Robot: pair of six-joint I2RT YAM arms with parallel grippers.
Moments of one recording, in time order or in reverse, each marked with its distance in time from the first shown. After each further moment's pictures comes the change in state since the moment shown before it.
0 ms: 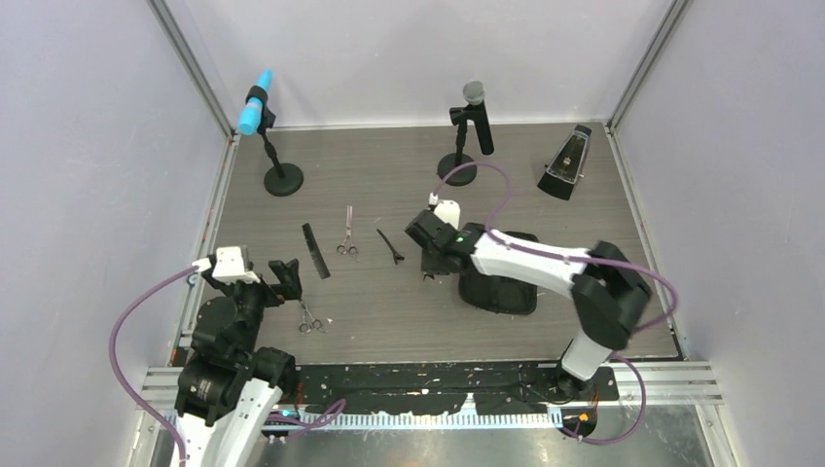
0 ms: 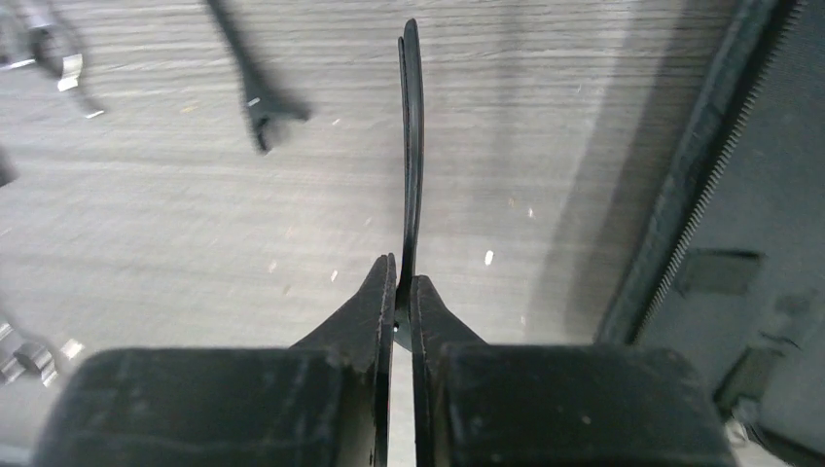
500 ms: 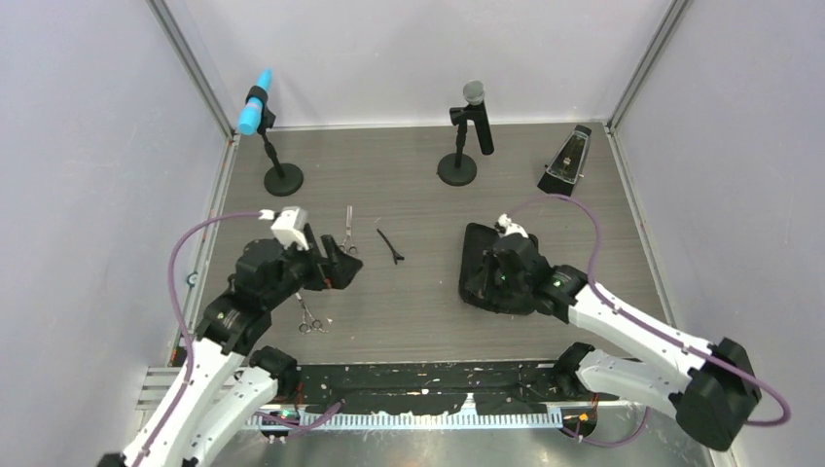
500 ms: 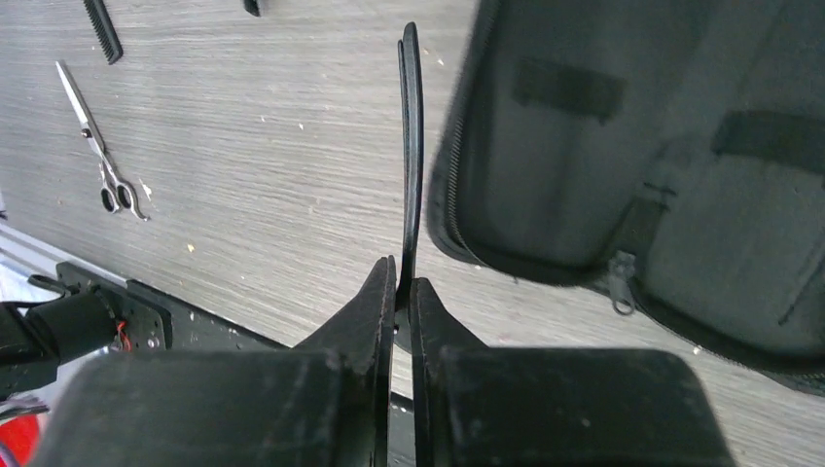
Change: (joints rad) left arm -0.099 0.451 0.084 0.065 0.420 -0.300; right arm -0.153 -0.706 -0.495 0.087 -0.285 -0.074
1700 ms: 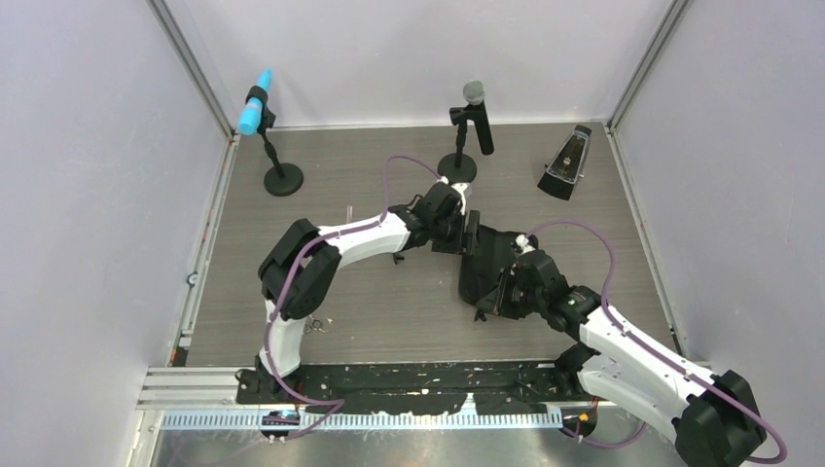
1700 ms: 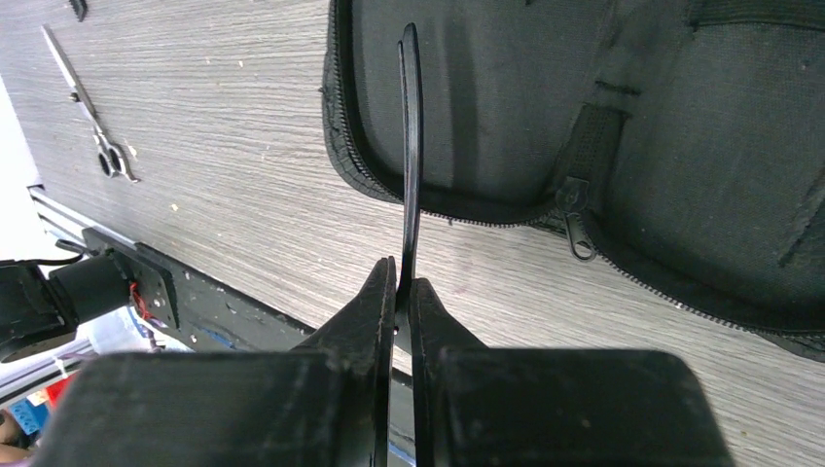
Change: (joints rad) left arm -0.443 1.432 0.706 0.353 0.077 -0.142; right arm -0.190 -0.207 -0.274 0.053 -0.248 0.020
